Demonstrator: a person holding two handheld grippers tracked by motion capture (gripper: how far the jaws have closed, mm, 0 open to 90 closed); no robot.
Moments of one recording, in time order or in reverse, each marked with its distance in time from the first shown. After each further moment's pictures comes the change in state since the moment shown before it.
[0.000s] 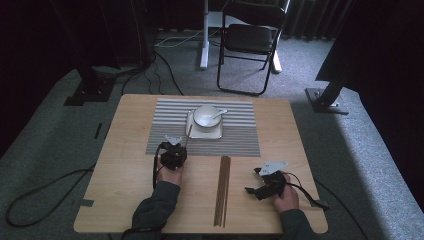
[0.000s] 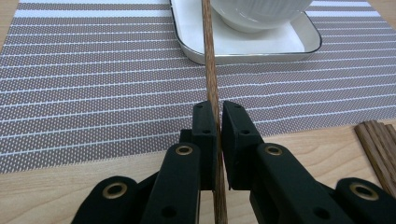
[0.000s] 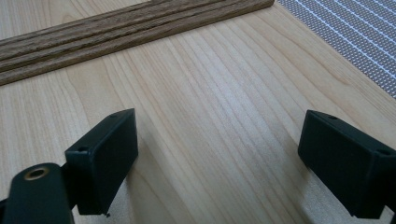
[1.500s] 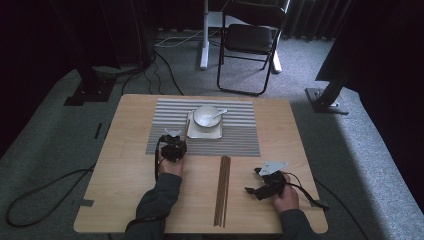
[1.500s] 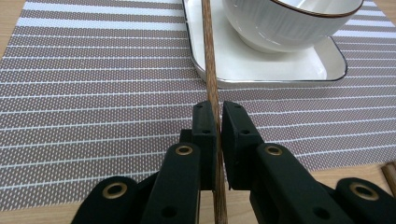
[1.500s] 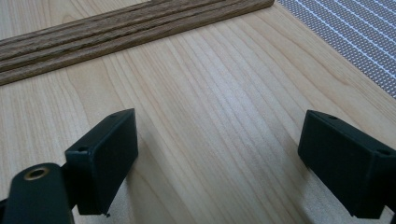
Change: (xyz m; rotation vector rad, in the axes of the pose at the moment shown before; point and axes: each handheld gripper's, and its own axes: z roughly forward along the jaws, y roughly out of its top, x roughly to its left) left arm 0.008 0.018 0.023 -0.005 0.021 -0.048; right arm 0.000 0.000 0.000 0.000 0.000 0.000
